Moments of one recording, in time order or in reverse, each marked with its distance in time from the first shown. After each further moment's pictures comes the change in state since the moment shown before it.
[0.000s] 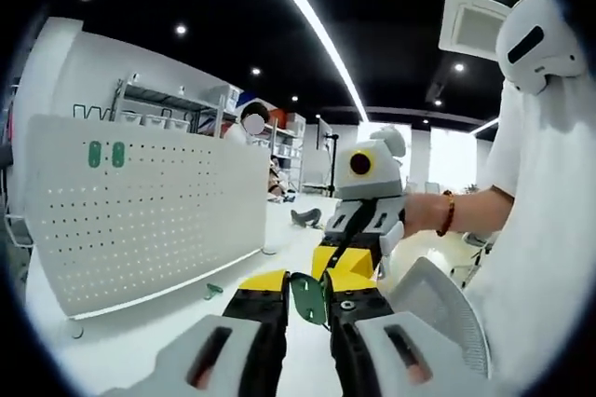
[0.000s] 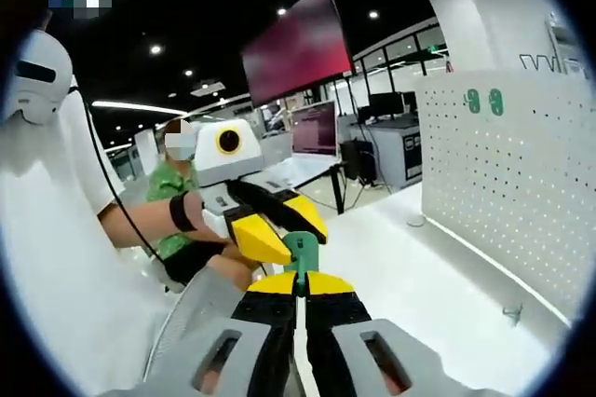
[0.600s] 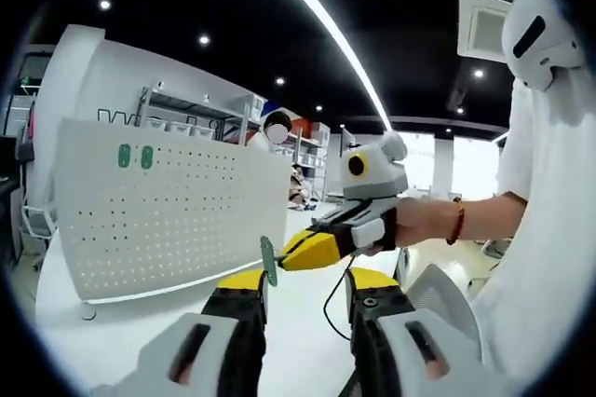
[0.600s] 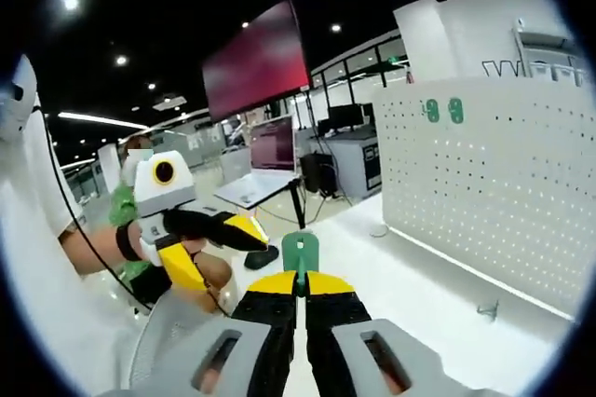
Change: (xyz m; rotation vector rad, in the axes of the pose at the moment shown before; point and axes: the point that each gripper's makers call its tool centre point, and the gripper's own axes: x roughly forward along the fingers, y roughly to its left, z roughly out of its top) left arm -0.024 -0.008 -0.005 -0.014 -0.040 0.104; right arm 0.001 -0.036 0.019 0.014 -0.064 -0.225
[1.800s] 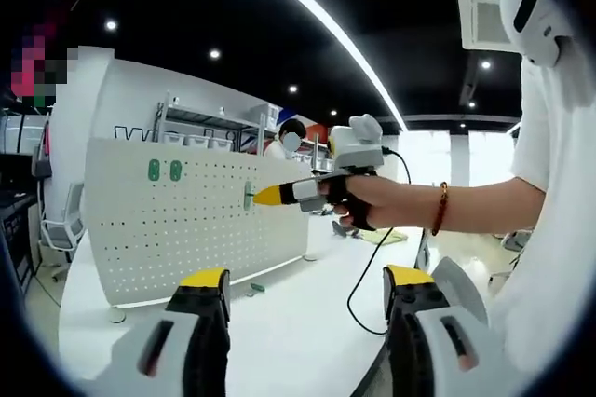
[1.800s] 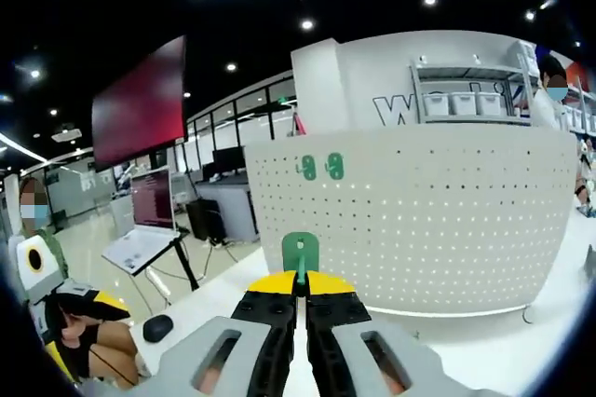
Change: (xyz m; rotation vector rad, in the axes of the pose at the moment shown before) left arm -0.033 0.022 0.006 0.047 -0.038 0.086; right arm 0.005 -0.111 0.065 0.083 -0.186 -0.539
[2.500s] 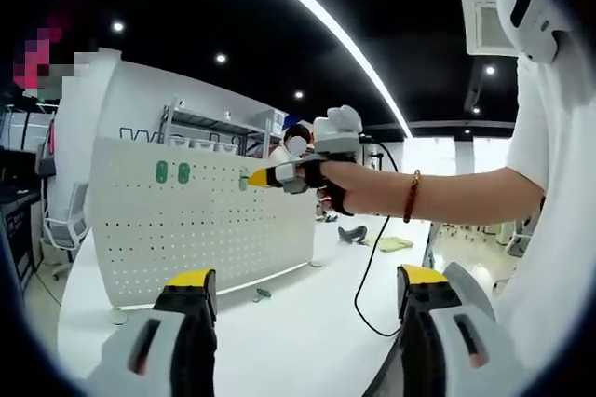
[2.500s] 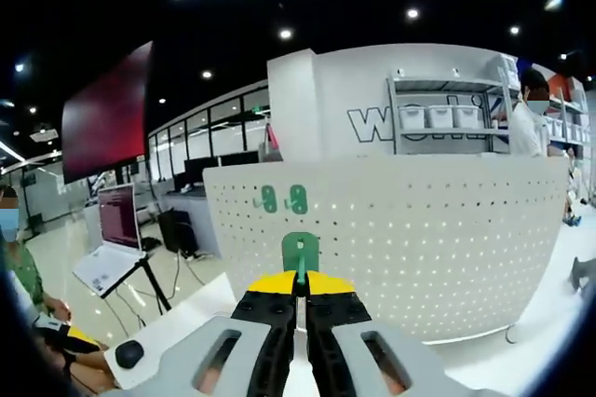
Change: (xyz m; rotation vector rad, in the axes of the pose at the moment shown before) left arm 0.003 0.011 0.004 -0.007 -0.050 0.030; right arm 0.039 -0.037 0.042 0.004 -0.046 -0.134
